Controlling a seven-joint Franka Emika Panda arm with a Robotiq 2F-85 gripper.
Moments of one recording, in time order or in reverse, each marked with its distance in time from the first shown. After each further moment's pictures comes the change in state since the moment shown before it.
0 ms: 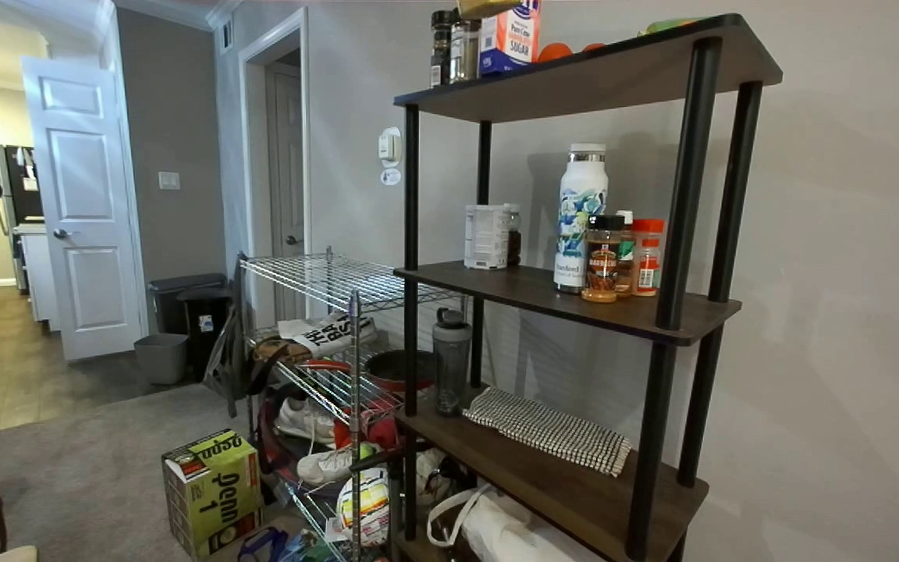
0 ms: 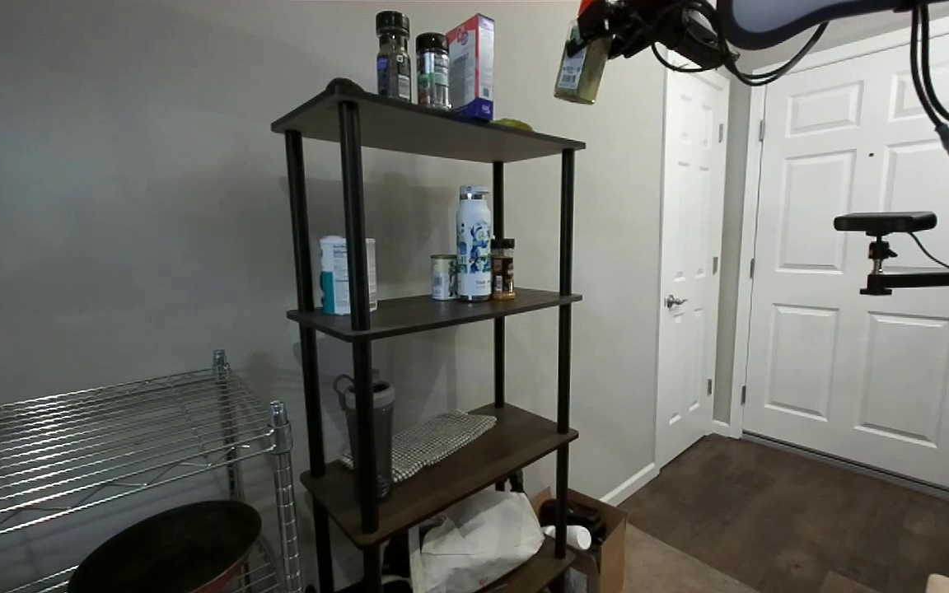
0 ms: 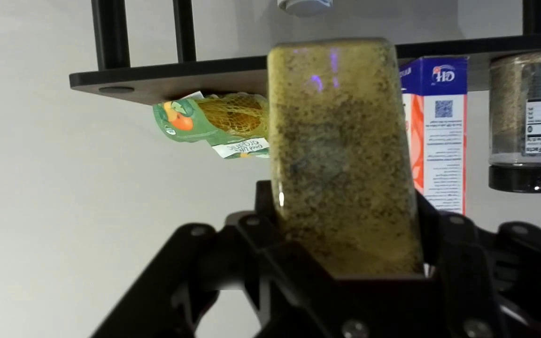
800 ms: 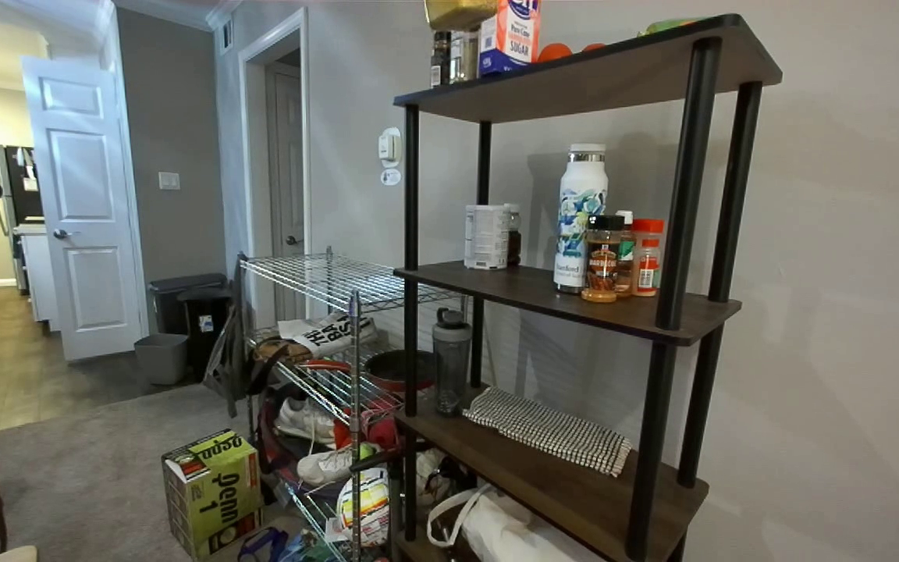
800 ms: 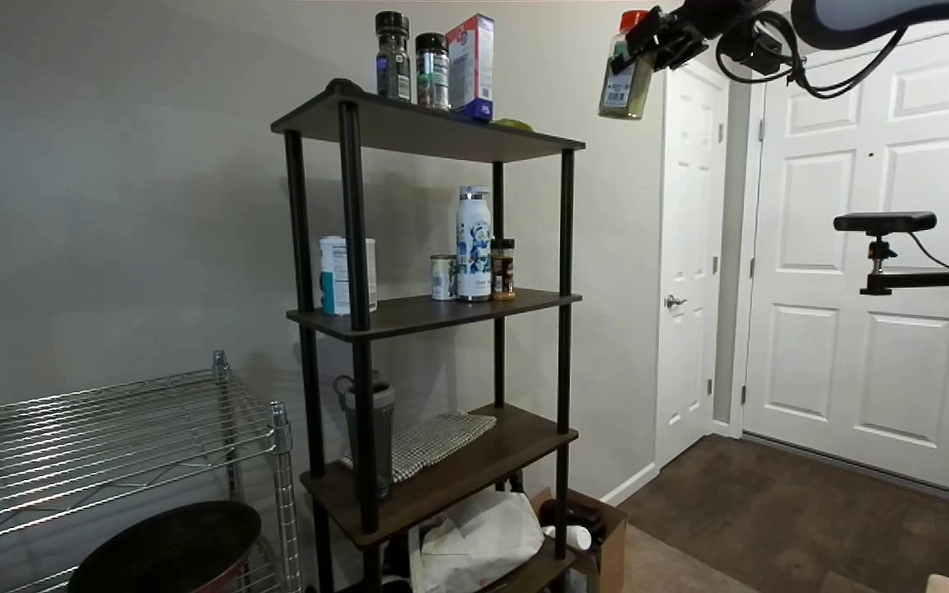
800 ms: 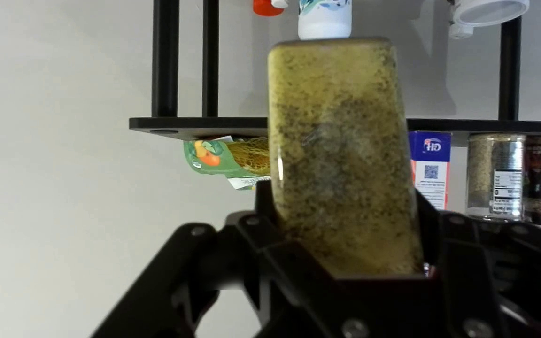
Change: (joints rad) arm -0.063 0.238 0.061 -0.187 -0.036 -0.123 -0.121
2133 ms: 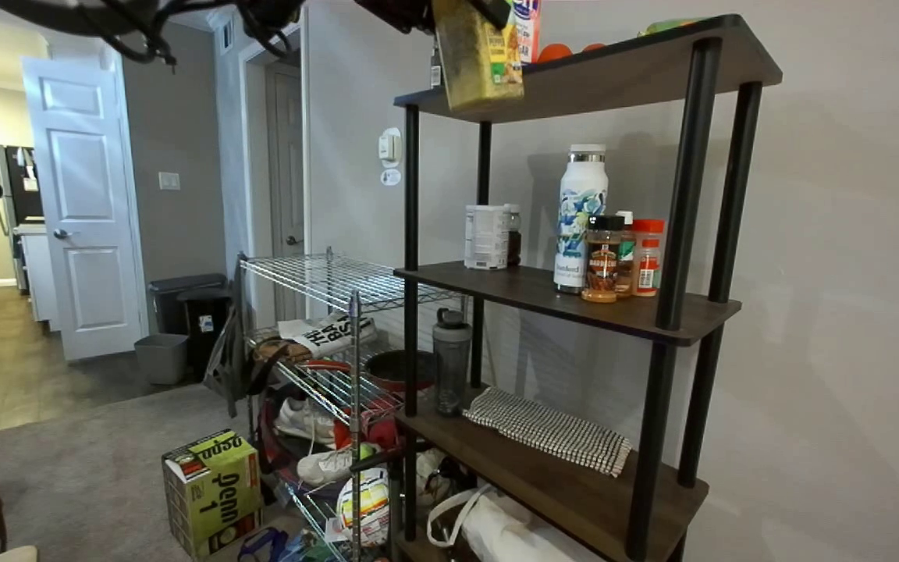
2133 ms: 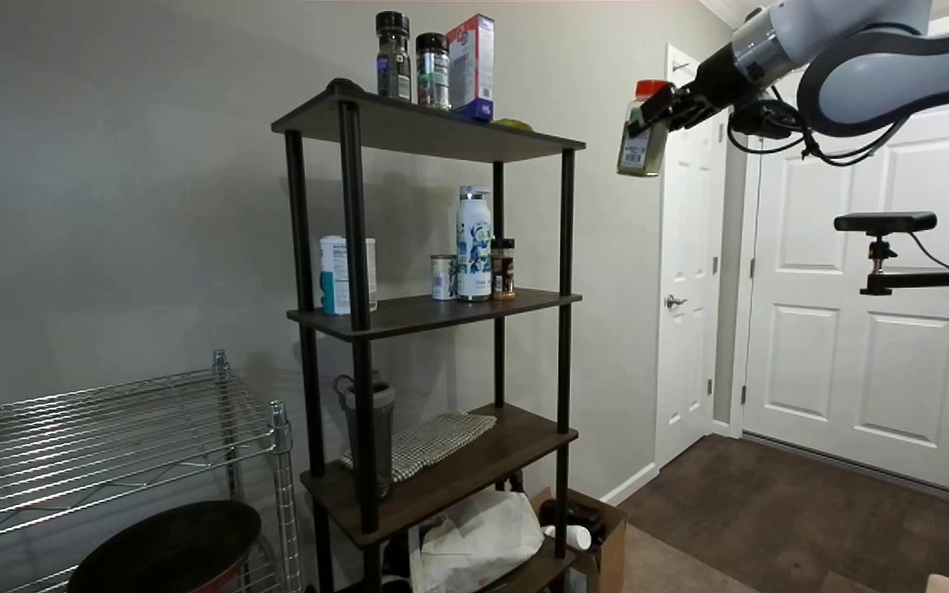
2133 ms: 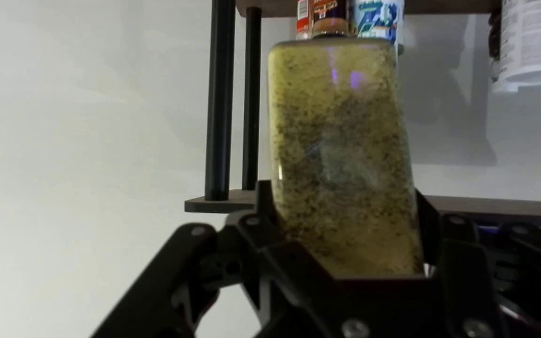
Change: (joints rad) arm -0.142 0.045 -0.074 -0.214 -0.092 0.147 0.026
